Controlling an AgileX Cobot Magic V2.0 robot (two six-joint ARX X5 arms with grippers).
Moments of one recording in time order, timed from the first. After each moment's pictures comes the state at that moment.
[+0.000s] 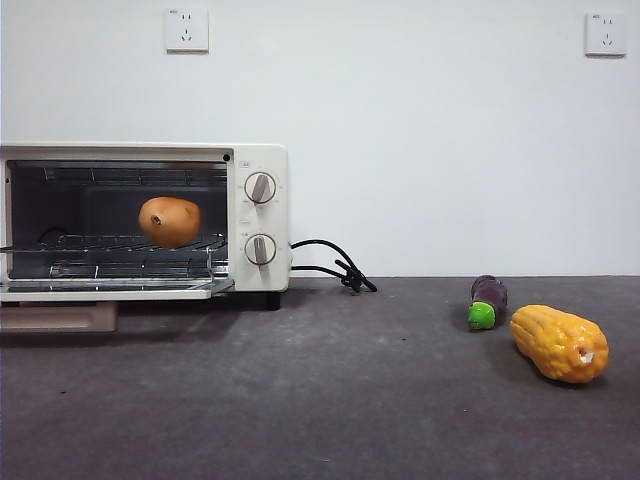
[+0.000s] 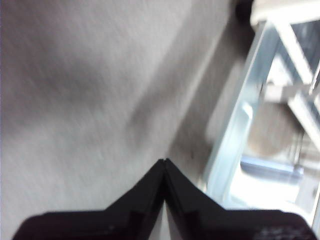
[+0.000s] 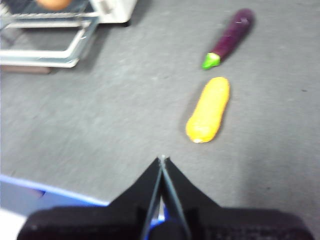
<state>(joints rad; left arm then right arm) 0.63 1.77 1.11 -0.64 0.65 -0.17 1.64 0.67 0.93 -1.36 0.89 1.16</state>
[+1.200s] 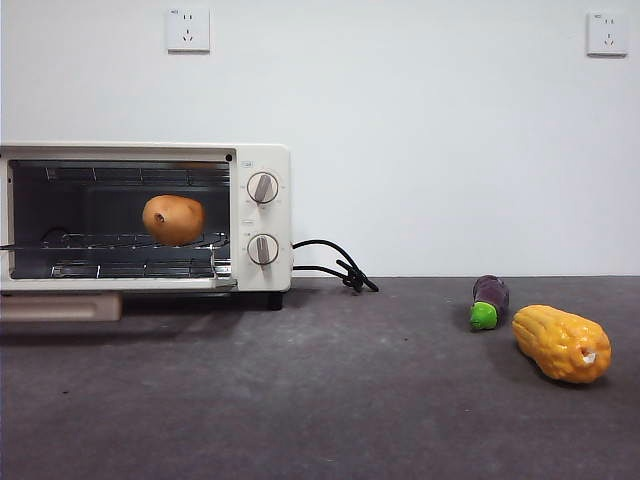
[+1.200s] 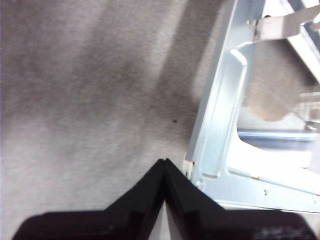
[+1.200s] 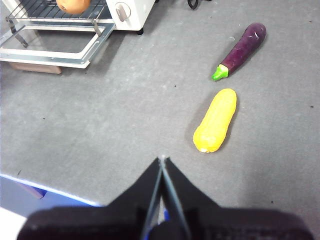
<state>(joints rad) 0.53 1.77 1.11 -0.70 0.66 -0.10 1.68 0.67 0.93 -1.36 0.94 1.14</state>
